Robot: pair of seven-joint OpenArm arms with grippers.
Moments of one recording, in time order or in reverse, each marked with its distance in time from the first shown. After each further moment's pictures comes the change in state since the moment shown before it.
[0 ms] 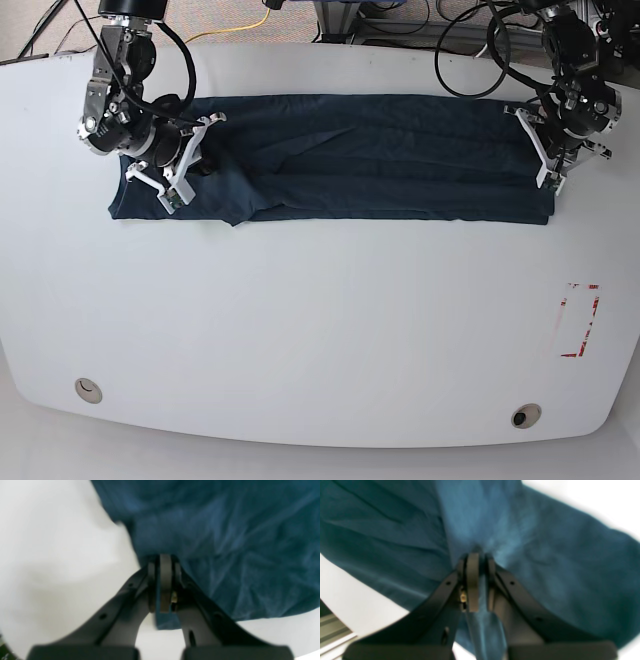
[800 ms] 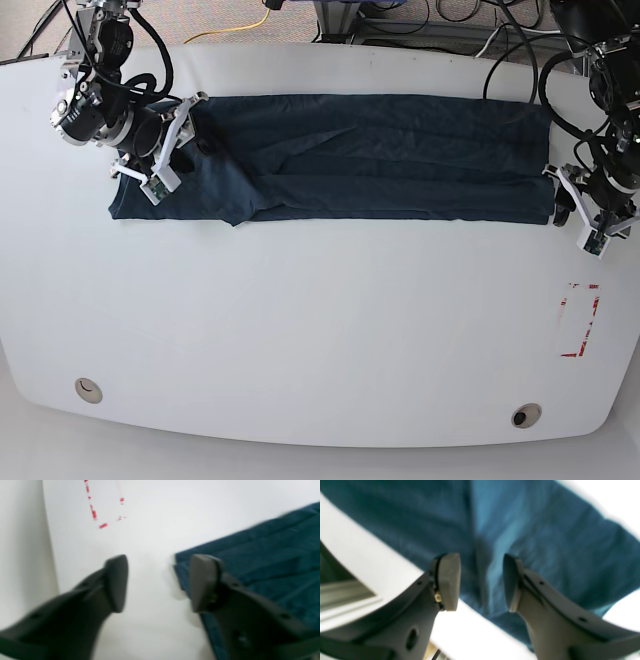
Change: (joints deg) left arm -8.3 -12.1 -0.2 5.6 -15.3 -0.2 0.2; right arm -4.2 5.6 3.4 13.6 13.2 0.0 -8.2
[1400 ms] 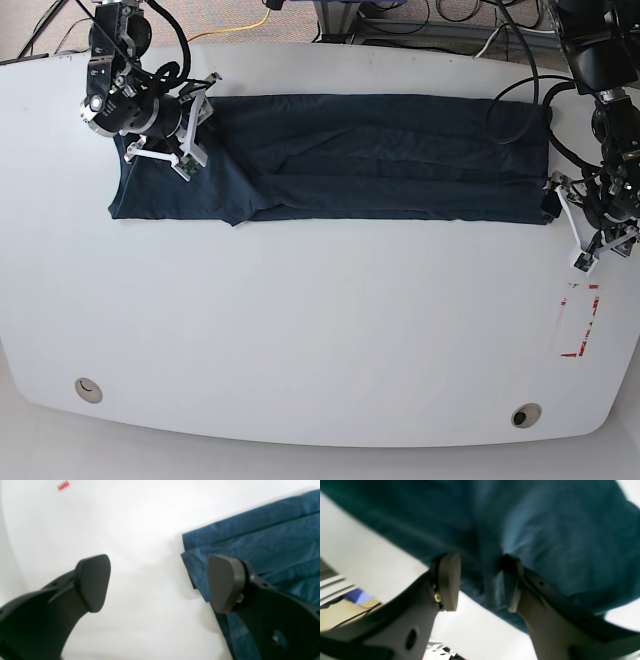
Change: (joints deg) left arm -10.9 -4.1 8.8 -19.9 8.0 0.1 -0.1; right arm -2.6 -1.1 -7.4 -1.5 -15.9 0.1 0.3
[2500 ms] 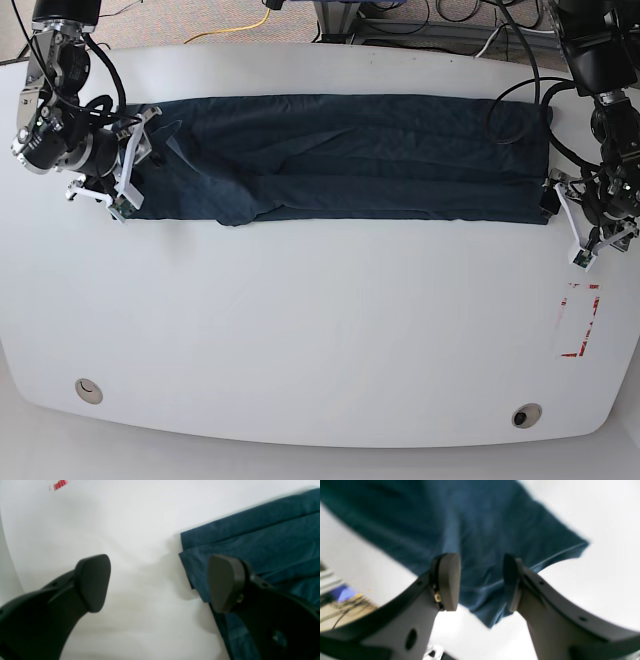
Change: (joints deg) left arm -0.2 0.1 0.0 -3.0 0.0 0.0 -0.2; right arm 7.9 11.4 7.8 0.2 17.7 -0.2 -7.9
